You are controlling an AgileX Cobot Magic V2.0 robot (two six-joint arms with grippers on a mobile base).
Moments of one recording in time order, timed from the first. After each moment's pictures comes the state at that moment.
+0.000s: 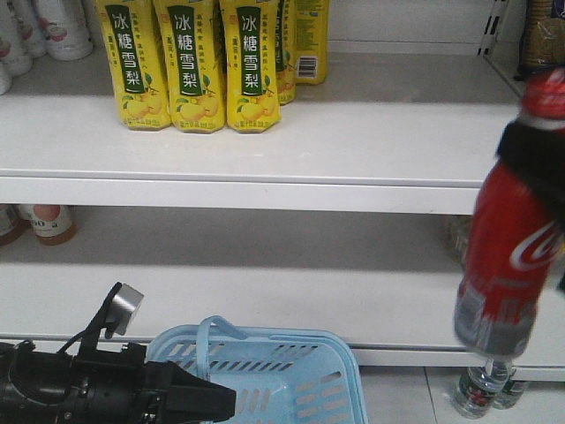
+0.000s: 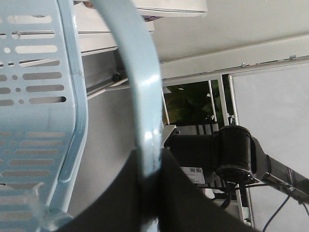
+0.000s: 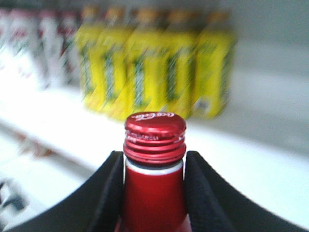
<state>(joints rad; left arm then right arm) -0.27 1.46 -0.44 -1.68 1.06 1.08 0.54 0.68 -0.85 0.10 0.37 -0.10</state>
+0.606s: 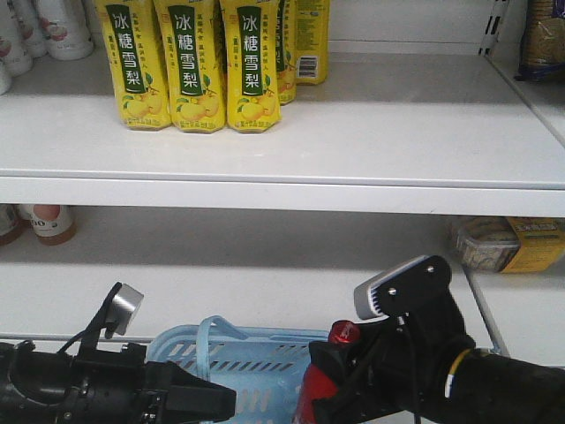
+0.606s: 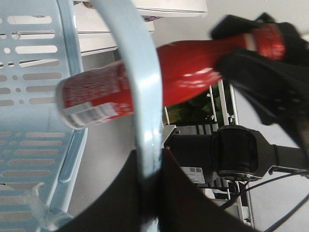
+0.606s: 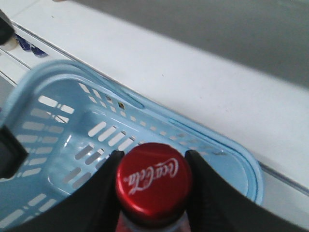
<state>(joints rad) -0.27 1.46 -0.44 -1.68 1.06 1.08 0.76 1.16 -0.51 0.33 0.04 -0.10</state>
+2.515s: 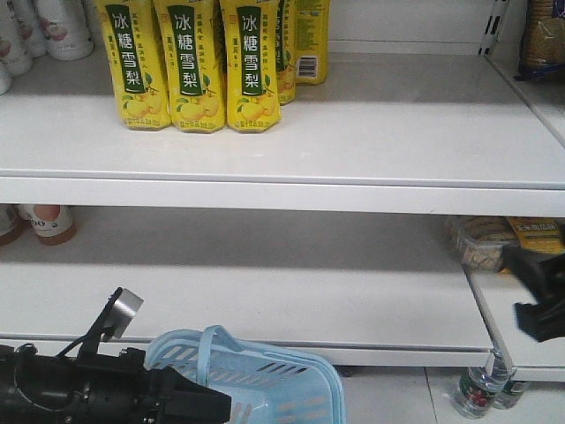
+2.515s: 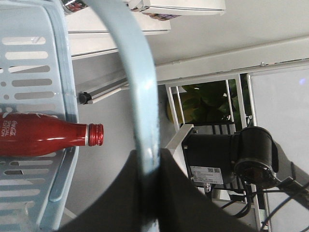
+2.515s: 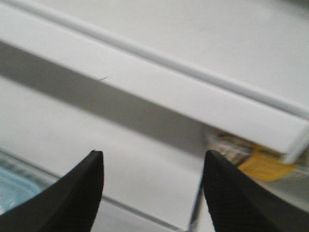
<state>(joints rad) -0.28 1.46 -0.43 -1.66 1.01 1.09 0.23 0.73 -0.68 -0.12 0.53 -0.07</state>
